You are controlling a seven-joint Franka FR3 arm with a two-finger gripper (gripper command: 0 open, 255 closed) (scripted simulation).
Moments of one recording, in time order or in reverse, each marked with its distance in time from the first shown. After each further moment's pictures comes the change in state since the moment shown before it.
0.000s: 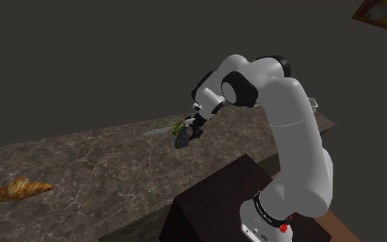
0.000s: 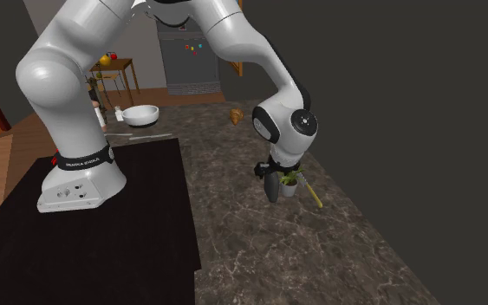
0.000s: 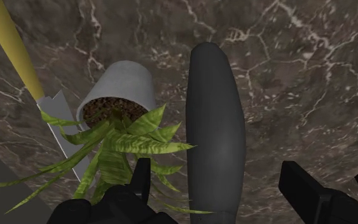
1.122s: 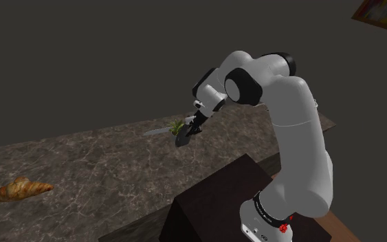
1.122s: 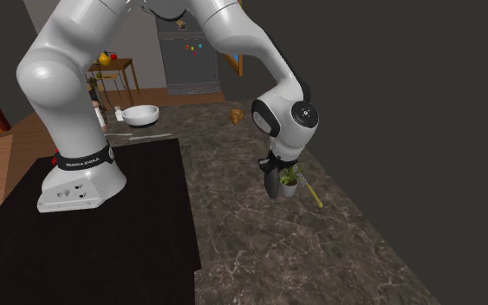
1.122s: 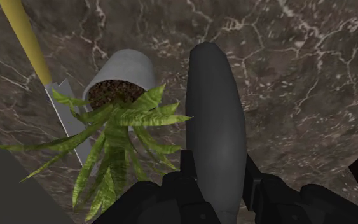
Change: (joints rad) arm 0.019 -0.049 -0.022 -0.028 -0.028 -0.009 0.022
